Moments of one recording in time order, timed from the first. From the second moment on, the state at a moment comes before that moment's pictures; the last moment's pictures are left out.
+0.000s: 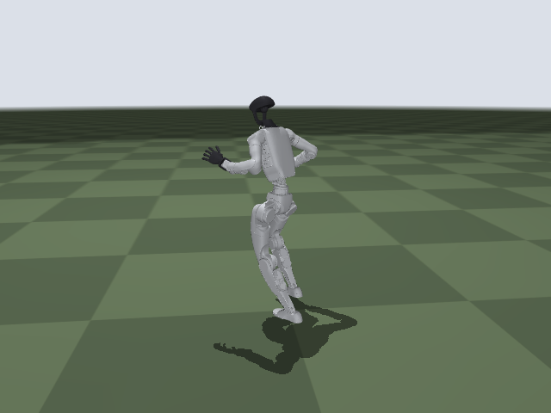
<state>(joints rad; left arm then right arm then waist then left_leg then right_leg) 0.22 0.64 0.20 -0.42 -0.06 -0.37 0.45 0.49 -0.76 -0.14 -0.27 0.07 -0.36 -0.09 0.03 -0.03 0.45 0.06 -0.20 -0.06 0.63 -0.55 0.03 -0.39 -0.35 -0.20 1.13 -0.42 0.10</state>
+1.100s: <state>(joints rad) 0.21 0.42 0.13 0.09 -0.26 -0.34 0.31 0.26 -0.45 -0.01 0.58 0.04 -0.28 -0.25 -0.05 0.02 0.18 -0.36 -0.02 0.25 0.83 -0.57 0.14 0.02 -0.41 -0.27 1.06 -0.32 0.08</state>
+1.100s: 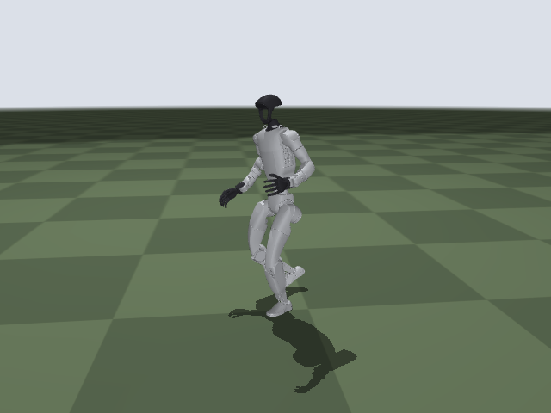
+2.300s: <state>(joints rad) 0.51 0.37 -0.13 0.35 -0.85 -0.13 -0.27 -0.27 -0.82 0.11 -0.16 0.55 -0.34 -0.09 -0.04 0.00 0.29 -0.19 0.07 0.16 0.92 -0.56 0.02 -0.17 0.02 -0.01 0.84 -0.52 0.05</state>
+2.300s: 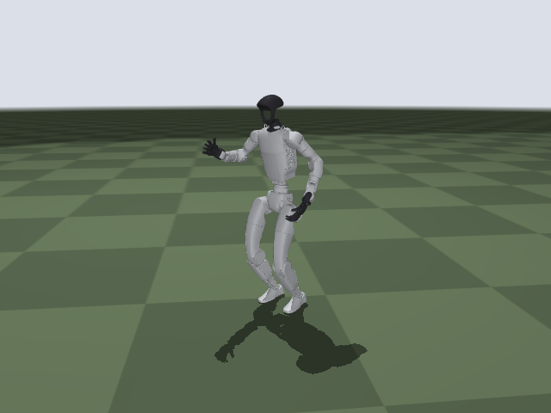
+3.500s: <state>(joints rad) 0.26 0.49 -0.18 0.19 -0.48 -0.16 -0.19 0.08 -0.57 0.13 0.25 0.41 -0.16 0.04 -0.18 0.05 0.29 0.08 0.00 0.09 0.75 -0.55 0.00 -0.50 -0.02 -0.05 0.86 -0.15 0.10</state>
